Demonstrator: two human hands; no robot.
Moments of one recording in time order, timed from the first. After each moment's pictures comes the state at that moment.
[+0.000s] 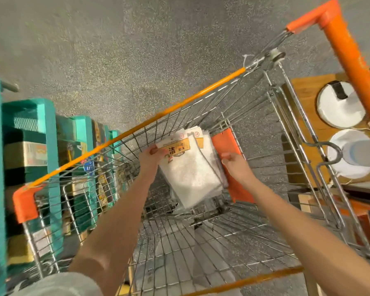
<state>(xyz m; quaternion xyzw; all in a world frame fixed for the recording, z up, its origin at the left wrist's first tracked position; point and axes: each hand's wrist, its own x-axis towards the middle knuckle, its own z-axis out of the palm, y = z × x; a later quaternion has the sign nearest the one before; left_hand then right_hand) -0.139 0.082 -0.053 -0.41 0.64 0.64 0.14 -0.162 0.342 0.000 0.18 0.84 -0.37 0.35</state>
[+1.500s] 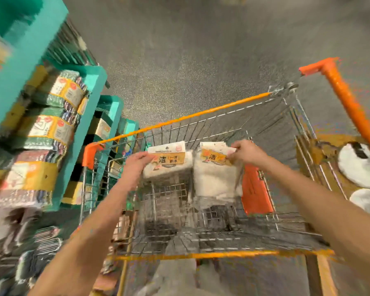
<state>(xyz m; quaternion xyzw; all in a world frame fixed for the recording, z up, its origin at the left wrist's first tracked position) 0.003 0.001 0.089 -0.37 0.67 0.64 0.02 -0.172 0.301 0.088 -0.17 0.91 -0.22 0.32</state>
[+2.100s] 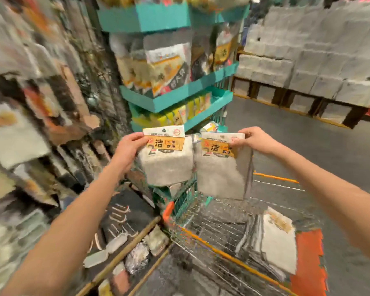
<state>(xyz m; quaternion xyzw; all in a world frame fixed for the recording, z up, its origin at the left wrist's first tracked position) 0.293 -0.082 0.346 -0.38 0.62 0.58 -0.36 -0.006 0.120 0.384 -0.48 0.76 -0.35 0.26</state>
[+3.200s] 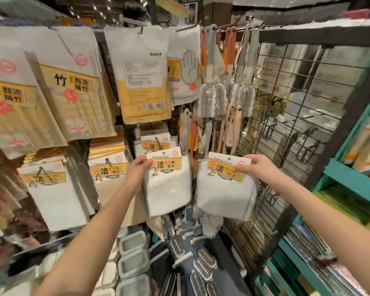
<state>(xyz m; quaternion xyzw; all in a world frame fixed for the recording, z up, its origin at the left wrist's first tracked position) 0.687 -0.404 0.339 -0.54 0.46 0.49 -0.52 0.337 -0.322 0.402 -0.60 0.61 -0.36 0.37</state>
